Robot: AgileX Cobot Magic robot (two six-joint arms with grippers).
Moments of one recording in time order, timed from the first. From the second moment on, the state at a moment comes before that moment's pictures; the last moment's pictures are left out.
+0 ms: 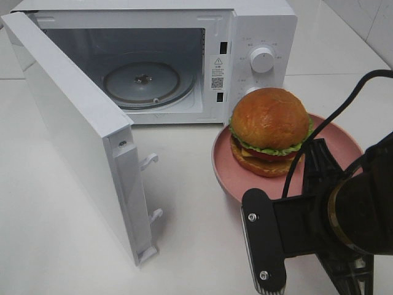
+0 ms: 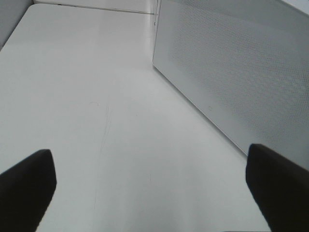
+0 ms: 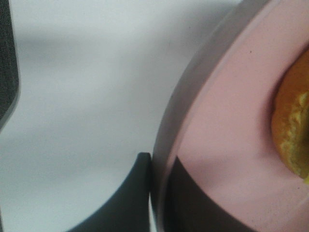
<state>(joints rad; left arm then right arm) 0.06 0.03 -0.52 -0.13 1.07 0.01 1.09 1.37 -0.59 -0.71 0.75 -0.03</state>
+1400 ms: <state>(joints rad) 0.06 0.03 -0.52 -0.13 1.07 0.01 0.60 1.37 -0.61 -0.28 0.38 -1.22</state>
